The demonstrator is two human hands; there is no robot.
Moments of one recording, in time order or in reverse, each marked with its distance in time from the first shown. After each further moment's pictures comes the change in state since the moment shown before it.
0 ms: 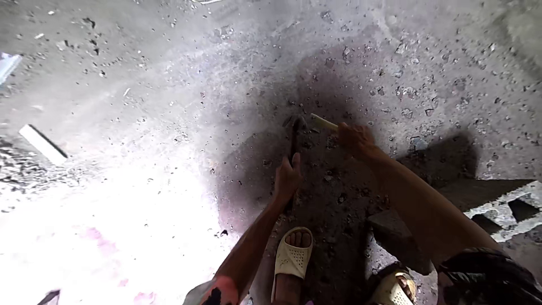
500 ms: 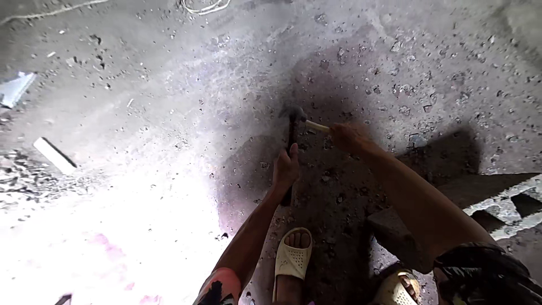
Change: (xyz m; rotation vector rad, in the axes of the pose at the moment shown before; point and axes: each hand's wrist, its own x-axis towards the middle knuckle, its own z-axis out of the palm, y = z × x) left_hand 0.019 0.017 0.000 0.043 0.054 0.080; right_hand 0.017 0.012 0.000 0.105 0.000 -0.095
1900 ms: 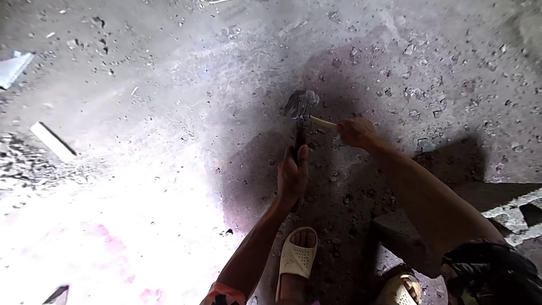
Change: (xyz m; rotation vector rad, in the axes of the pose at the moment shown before) left_hand -0.042 0.018 -0.030 -0.137 0.109 0.089; right_hand 0.020 -0.014 -0.010 -0.042 -0.056 0.024
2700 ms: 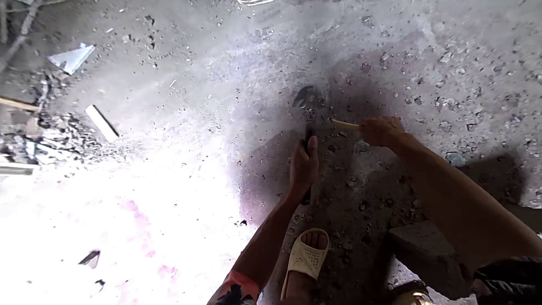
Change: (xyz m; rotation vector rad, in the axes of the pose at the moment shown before) left_hand 0.018 -0.014 -0.015 -0.095 0.009 -0.103; right_hand 0.011 -0.009 -0.021 -0.147 -0.027 -0.101
